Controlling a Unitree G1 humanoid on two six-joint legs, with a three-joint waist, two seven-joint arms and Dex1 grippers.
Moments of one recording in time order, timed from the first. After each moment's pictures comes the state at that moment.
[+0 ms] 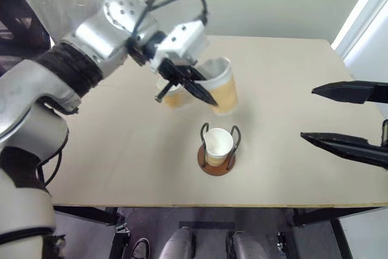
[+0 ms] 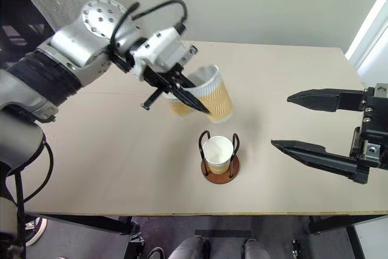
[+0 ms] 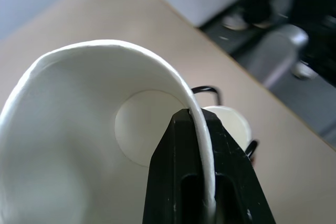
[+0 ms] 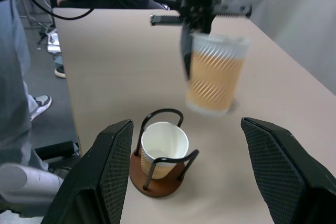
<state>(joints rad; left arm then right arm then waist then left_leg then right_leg) -1.75 0.85 -1.34 0.54 -1.02 -0.27 -1.58 -0.33 -1.37 -0.94 -0.74 1.61 1.14 0.60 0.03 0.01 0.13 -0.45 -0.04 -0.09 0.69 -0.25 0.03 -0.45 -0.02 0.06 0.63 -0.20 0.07</state>
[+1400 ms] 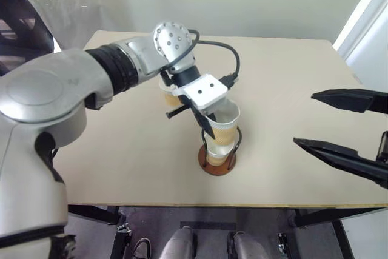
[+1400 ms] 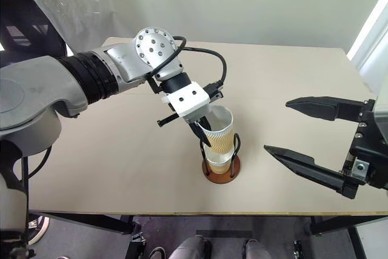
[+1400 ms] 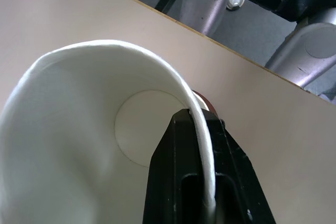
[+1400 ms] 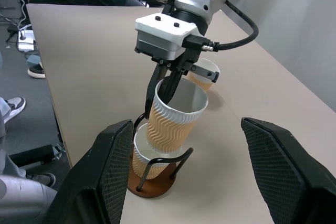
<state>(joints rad) -1.88 0.69 -1.78 0.63 -1.06 -0.60 -1.58 -0.17 -1.40 -1.12 -0.83 1.82 1.11 0.34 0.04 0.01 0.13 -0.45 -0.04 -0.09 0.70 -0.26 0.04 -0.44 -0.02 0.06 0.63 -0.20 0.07</state>
